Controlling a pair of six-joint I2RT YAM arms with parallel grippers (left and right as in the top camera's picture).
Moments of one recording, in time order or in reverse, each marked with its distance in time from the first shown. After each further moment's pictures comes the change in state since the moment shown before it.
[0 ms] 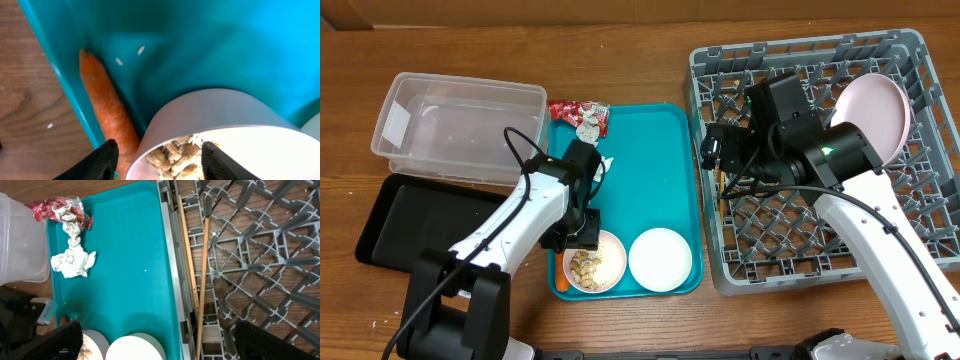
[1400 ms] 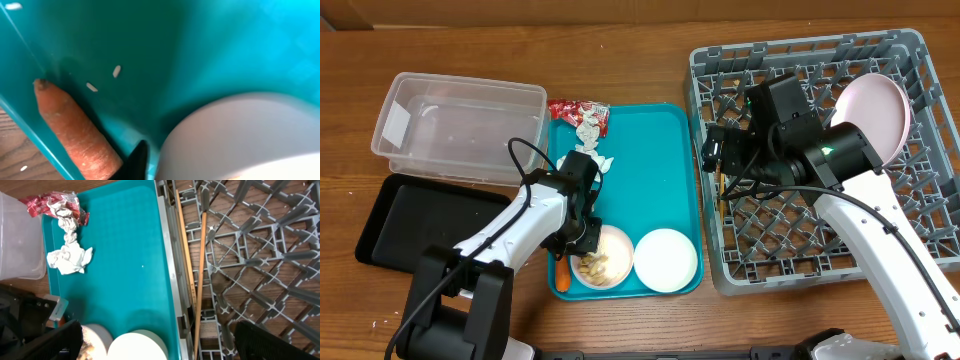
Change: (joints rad) left arm 0.013 0.000 -0.117 0.161 0.037 0.084; right arm 0.000 0.000 0.000 -0.021 0.000 0.000
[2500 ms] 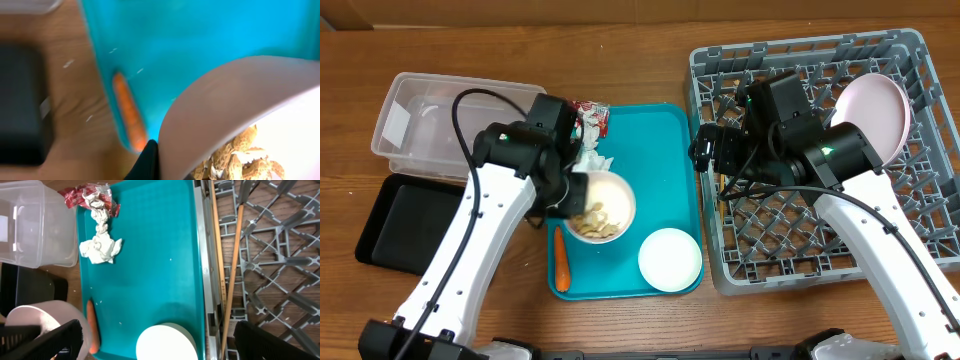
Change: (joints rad) left arm 0.053 -0.154 0.452 -0.451 -0.024 -0.031; right arm 0.000 0.000 0.000 0.037 -0.136 0.003
